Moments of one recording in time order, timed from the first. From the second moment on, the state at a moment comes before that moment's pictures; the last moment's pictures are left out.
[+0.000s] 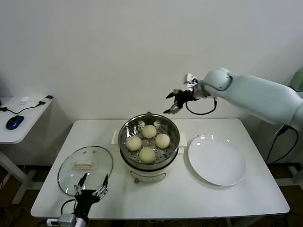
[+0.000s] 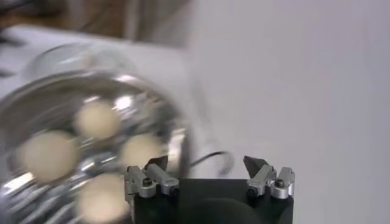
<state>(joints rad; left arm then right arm) 1.72 -1.42 -0.60 -2.05 -0.15 0.07 0.02 0.49 0.86 -1.14 1.21 0.89 -0.25 -0.59</state>
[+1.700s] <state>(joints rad) 1.50 -1.28 -0.61 -1.57 1.15 -0.04 -0.48 -1.45 1.21 0.64 1.56 0.40 0.18 -0.11</state>
